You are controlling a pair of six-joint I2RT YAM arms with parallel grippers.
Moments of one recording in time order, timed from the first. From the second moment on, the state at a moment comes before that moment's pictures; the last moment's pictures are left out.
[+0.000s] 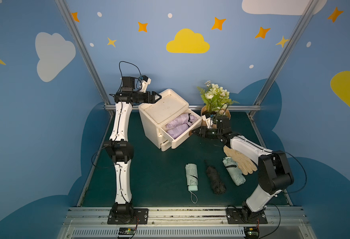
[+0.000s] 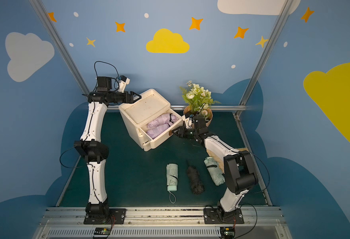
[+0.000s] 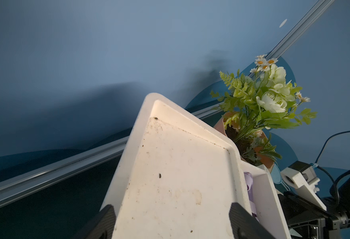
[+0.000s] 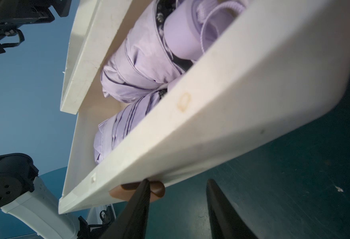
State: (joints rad) left arm 0.00 2.36 2.73 -0.98 0.71 0.00; right arm 0.40 1.72 1.18 -0.02 -0.68 0.55
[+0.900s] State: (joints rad) left arm -0.01 2.41 2.73 -0.99 0.61 0.12; right arm 0.47 1.82 1.33 -0.06 -0.66 0.54
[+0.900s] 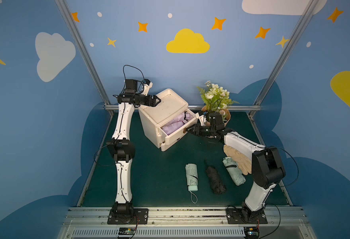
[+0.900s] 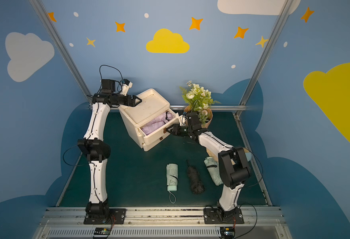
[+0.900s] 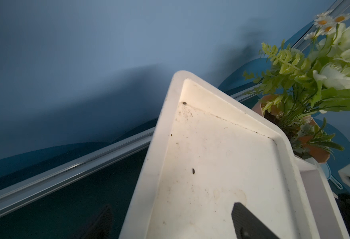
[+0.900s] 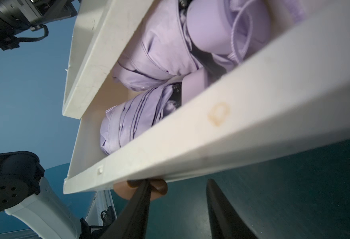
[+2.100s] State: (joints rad) left arm -0.02 2.44 2.74 -0.95 0.71 0.16; right arm 0.51 2.08 1.69 -0.07 -0.61 0.55
